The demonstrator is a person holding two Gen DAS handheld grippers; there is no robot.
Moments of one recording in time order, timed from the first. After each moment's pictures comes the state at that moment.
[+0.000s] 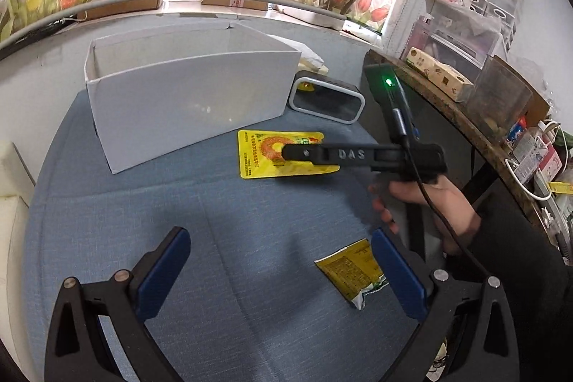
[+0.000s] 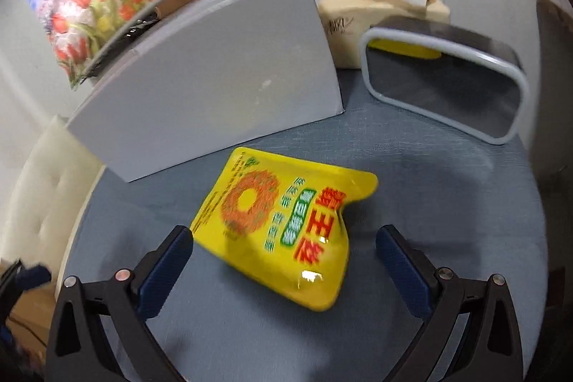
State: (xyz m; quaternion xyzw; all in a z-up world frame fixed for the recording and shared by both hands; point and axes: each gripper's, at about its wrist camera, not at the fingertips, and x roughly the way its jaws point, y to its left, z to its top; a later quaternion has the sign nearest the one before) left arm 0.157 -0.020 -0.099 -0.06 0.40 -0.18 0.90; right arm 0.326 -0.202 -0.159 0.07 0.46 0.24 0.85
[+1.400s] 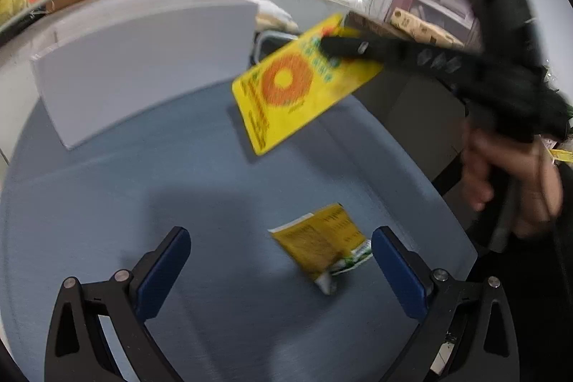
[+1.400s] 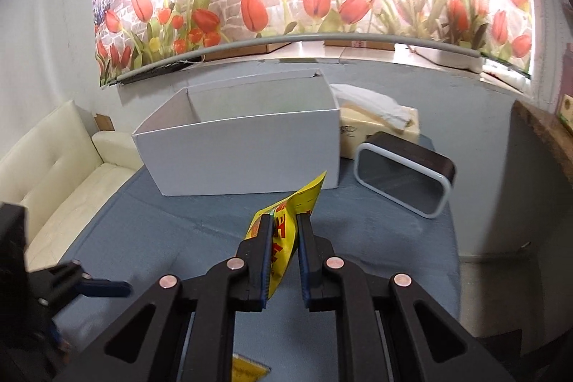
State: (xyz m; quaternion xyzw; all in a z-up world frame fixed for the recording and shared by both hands) left arm 0.148 -0.079 -0.131 -0.03 0.44 -0.21 0.87; right arm 0.220 -0.224 -0.066 -0.03 0.32 0.23 0.92
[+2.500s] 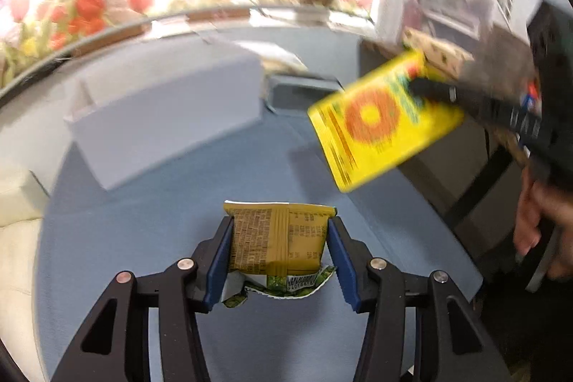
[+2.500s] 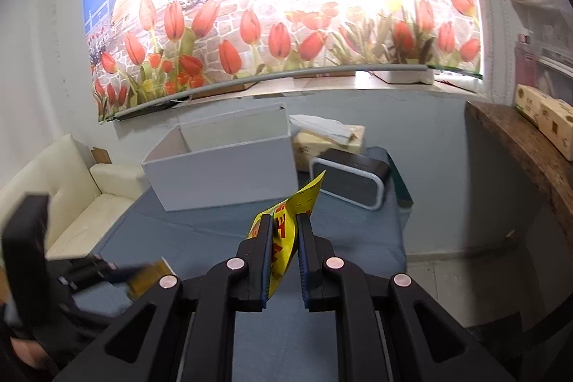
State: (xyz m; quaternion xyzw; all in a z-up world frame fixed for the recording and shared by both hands) left arm 0.128 -0.088 -0.071 0.01 0.38 -0.14 0.92; right arm 0.169 -0.282 -0.034 0.02 0.28 0.21 0.94
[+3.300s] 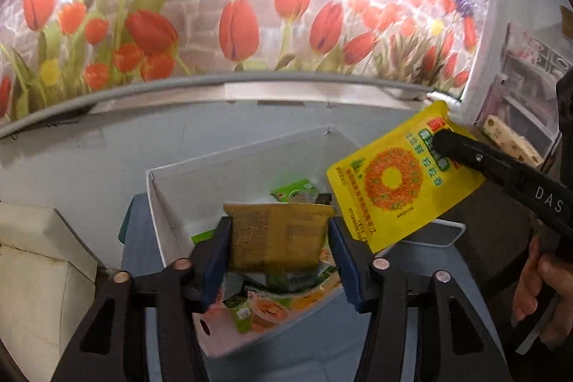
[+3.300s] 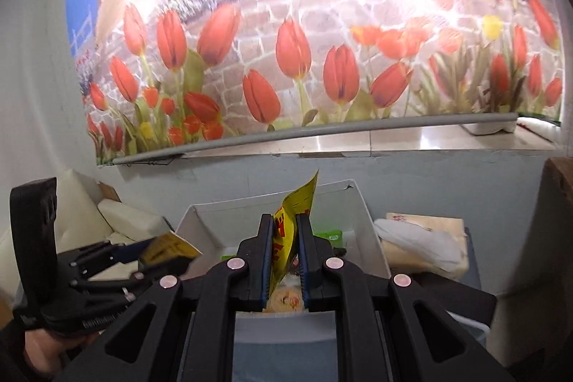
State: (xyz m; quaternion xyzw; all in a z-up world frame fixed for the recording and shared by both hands) left arm 0.352 0.063 -0.017 -0.04 0.36 -0.08 0.93; right arm 0.371 -0.136 0.006 0.04 0.28 0.23 0.93
